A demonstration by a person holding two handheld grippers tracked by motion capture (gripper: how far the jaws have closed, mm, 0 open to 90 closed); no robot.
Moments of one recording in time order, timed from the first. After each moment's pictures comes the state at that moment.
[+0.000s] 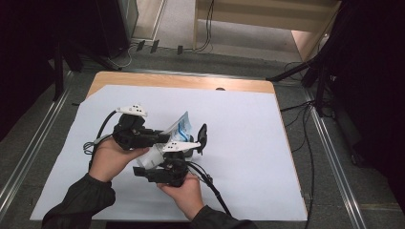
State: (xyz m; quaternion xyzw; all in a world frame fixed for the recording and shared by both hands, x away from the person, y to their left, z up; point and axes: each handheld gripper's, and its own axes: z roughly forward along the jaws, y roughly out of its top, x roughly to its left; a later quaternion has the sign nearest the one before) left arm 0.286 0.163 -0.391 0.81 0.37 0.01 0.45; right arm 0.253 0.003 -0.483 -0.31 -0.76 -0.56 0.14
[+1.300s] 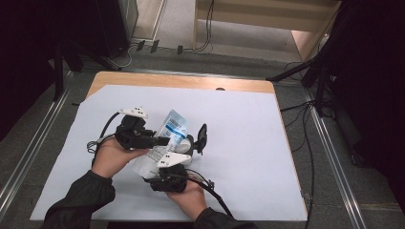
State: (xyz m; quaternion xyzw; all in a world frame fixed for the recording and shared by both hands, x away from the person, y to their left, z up) left arm 0.303 0.168 -0.417 0.82 0.36 -0.01 0.45; right arm 0.244 0.005 -0.517 -0.24 -0.84 -0.48 -0.02
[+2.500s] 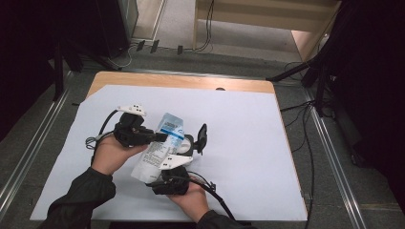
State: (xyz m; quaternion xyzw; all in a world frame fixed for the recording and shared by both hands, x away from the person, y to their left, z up) left arm 0.302 0.172 -0.408 0.82 0.35 0.00 0.46; right arm 0.241 -0.001 -0.524 -0.24 -0.84 -0.48 0.00
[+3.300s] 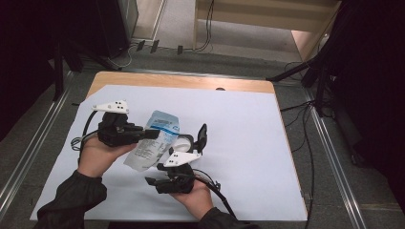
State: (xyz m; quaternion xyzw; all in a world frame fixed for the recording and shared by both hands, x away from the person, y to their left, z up) left arm 0.283 0.193 -0.381 0.80 0.33 0.01 0.51; right arm 0.241 -0.015 -0.505 -0.25 -0.83 -0.50 0.01
